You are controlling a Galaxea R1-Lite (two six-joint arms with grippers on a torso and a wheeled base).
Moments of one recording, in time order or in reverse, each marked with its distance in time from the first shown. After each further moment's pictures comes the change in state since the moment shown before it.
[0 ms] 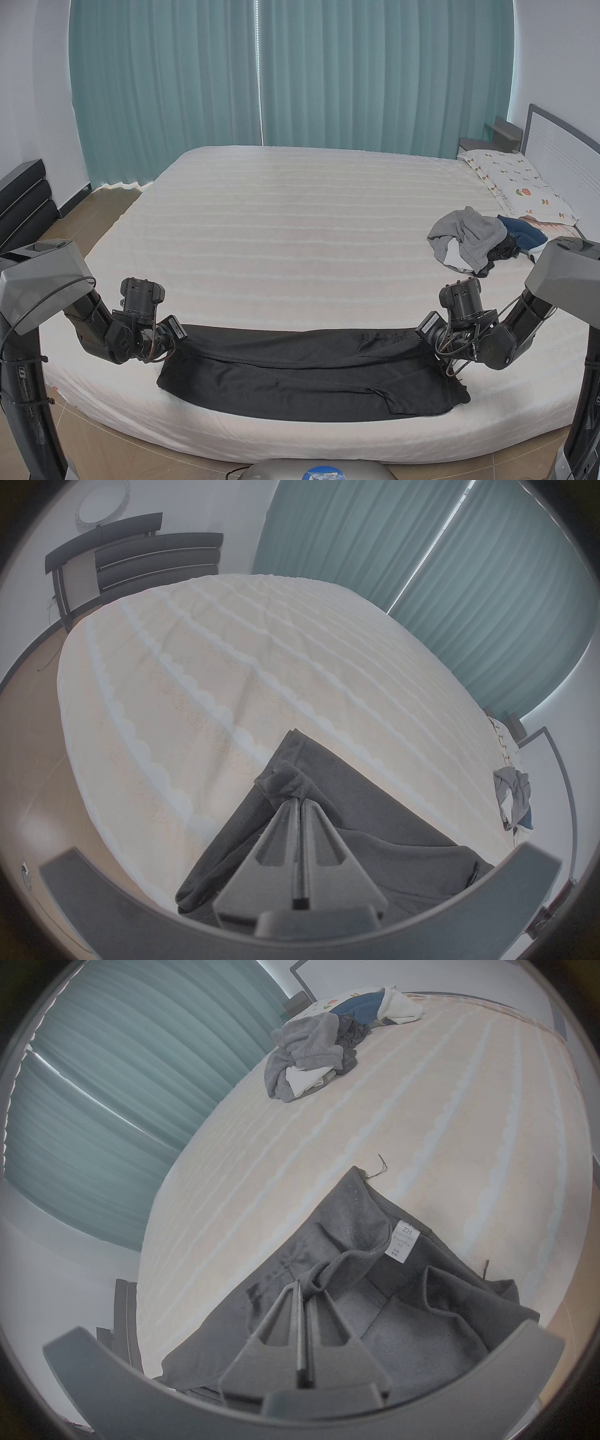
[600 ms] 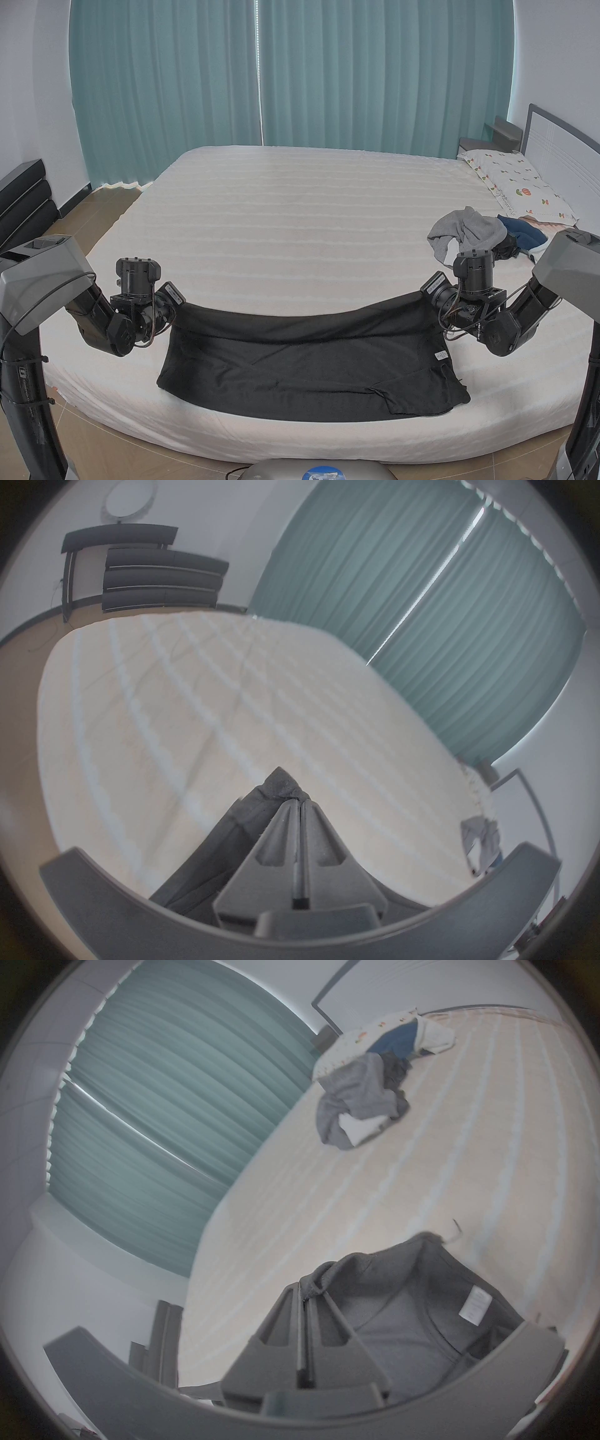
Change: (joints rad) left arm 0.006 0.004 -0.059 -0.283 0.059 -0.088; right arm -0.040 -0.007 -0.058 -0.296 0.003 -0.055
